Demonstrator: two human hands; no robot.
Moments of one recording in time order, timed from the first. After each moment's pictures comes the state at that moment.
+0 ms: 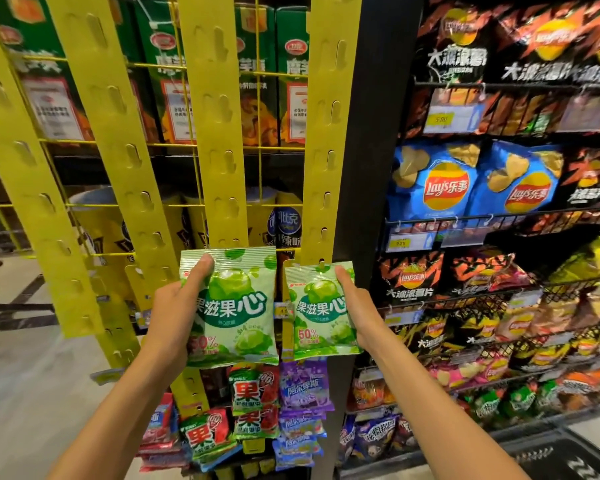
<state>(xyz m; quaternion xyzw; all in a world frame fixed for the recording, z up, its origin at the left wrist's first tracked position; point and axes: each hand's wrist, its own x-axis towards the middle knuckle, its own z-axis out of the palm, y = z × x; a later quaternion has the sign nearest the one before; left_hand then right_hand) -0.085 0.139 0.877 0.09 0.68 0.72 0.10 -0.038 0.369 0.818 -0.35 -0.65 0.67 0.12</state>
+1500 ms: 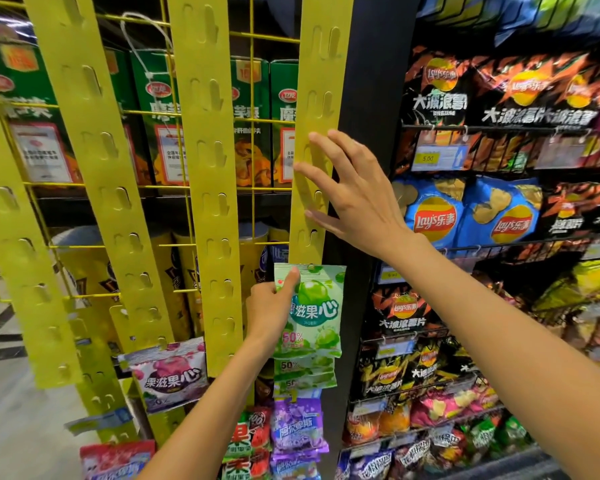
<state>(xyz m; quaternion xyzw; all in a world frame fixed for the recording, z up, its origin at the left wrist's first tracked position) -0.105 0.264 0.882 0.16 0.75 0.64 0.03 -0.062 0.405 1.004 0.06 -0.83 -0.26 0.48</state>
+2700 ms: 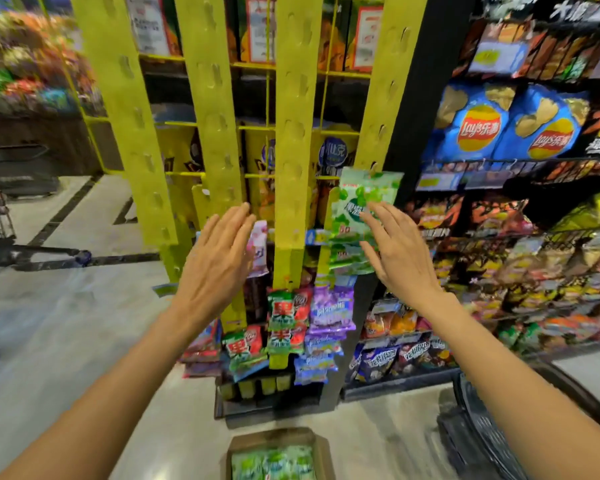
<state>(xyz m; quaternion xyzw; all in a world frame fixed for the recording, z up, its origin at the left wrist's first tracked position) -0.092 0.053 0.814 0.43 0.83 0.09 -0.35 0.036 0.317 0.814 -0.03 -0.93 -0.10 0.34</state>
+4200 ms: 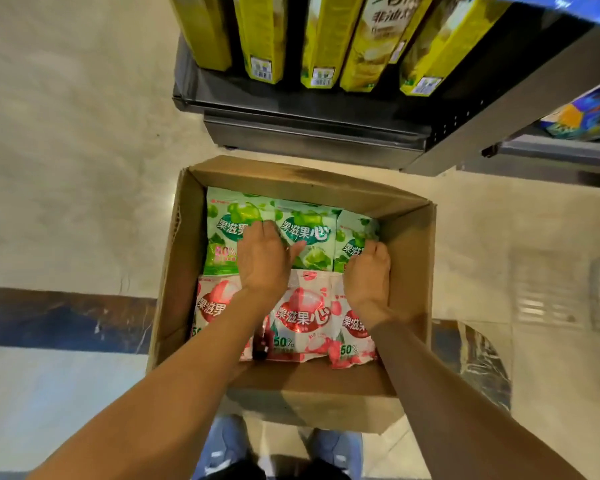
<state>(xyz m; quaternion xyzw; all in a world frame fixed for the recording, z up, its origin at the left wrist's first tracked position) -0.014 0.061 -0.084 0.08 0.97 0.16 0.19 0.052 0.198 -0.104 -0.35 -0.89 0.22 -0.17</state>
